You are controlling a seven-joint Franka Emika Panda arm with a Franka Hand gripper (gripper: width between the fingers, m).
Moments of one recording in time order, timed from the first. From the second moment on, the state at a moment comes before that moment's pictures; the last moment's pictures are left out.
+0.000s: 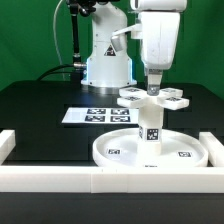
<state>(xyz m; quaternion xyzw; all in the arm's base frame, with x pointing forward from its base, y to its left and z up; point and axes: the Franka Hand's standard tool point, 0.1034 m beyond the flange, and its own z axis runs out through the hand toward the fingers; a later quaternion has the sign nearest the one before) 0.555 0.035 0.115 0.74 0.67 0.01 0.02</state>
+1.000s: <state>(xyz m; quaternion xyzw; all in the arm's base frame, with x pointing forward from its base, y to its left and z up) 0.553 0.038 0.102 0.76 0.65 0.01 0.01</state>
